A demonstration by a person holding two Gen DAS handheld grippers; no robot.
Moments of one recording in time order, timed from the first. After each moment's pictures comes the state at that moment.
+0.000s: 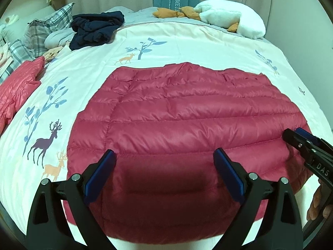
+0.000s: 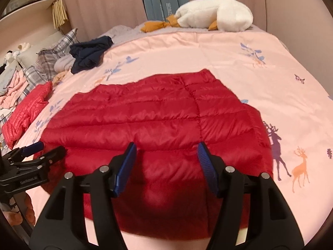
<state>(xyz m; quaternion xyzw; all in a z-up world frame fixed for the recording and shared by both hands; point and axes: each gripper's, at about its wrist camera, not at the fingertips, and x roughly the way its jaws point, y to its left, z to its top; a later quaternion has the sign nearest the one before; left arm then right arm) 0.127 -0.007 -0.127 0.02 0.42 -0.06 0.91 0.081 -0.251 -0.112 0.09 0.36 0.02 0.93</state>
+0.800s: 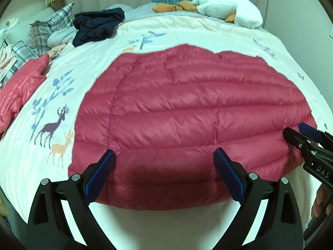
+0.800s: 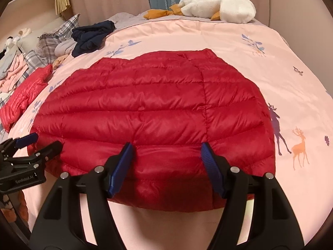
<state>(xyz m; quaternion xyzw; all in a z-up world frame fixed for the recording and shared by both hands) 0.093 -0.007 -0.143 0.04 0.44 -0.05 0.90 0.062 -0.236 -0.133 0.07 0.40 0.02 0.91</state>
